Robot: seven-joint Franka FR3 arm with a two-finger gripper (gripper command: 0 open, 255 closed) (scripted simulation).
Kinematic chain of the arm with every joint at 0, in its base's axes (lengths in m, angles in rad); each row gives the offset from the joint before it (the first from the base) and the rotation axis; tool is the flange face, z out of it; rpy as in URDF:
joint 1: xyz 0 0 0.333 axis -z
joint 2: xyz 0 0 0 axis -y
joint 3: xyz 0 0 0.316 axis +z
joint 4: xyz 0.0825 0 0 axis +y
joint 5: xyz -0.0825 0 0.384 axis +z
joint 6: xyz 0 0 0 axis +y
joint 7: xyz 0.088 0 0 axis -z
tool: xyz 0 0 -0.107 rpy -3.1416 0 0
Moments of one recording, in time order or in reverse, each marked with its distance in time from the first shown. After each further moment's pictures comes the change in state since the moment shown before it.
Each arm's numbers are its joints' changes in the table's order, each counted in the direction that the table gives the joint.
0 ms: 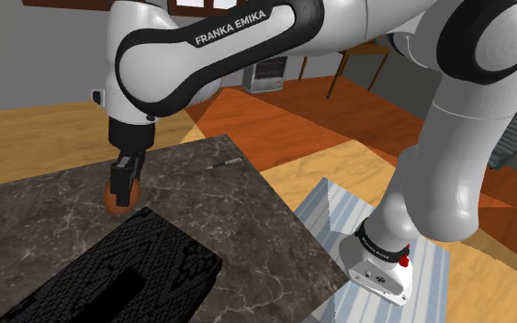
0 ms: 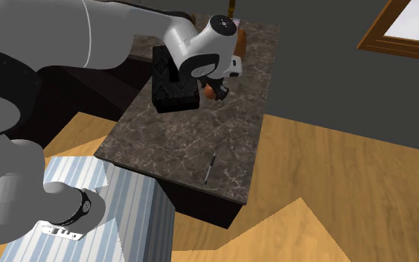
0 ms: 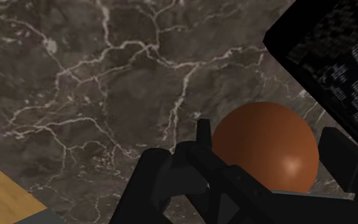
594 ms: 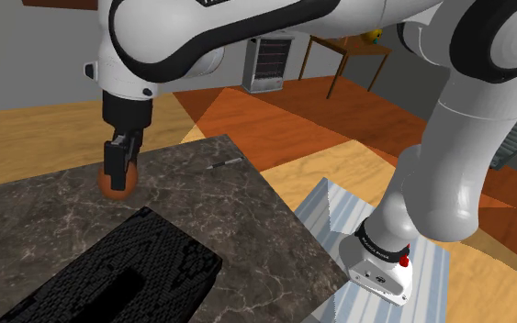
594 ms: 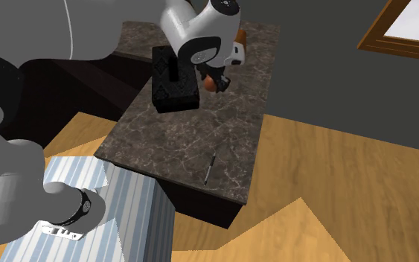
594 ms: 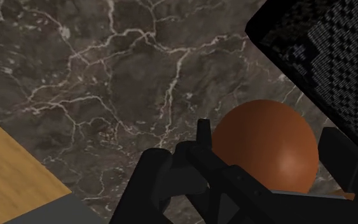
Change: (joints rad) arm 0.006 0.044 -0.002 -0.060 -0.005 0.102 0.022
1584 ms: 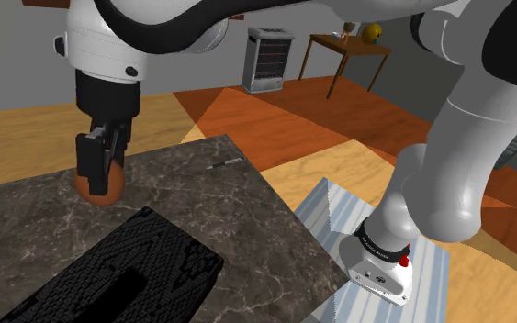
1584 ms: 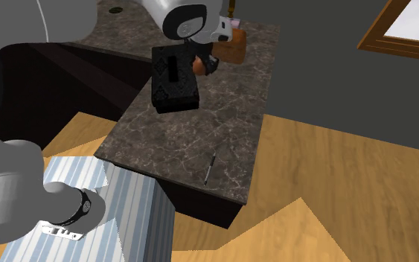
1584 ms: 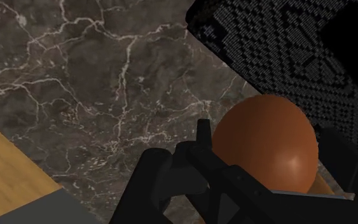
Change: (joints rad) arm -0.050 0.063 0.035 -0.047 -0.012 0.080 0.115
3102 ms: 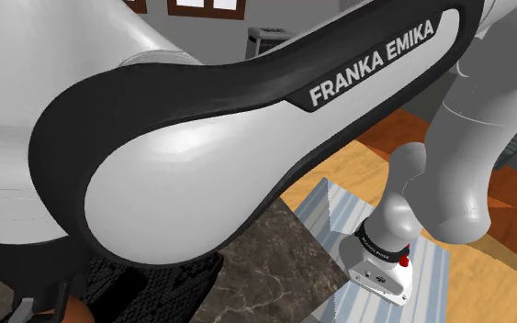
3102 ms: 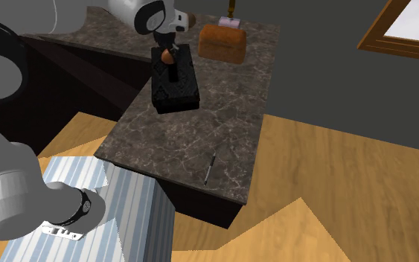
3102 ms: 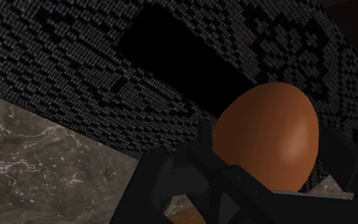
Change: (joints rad) arm -0.209 -0.052 0.123 0.068 -0.088 -0.198 0.332
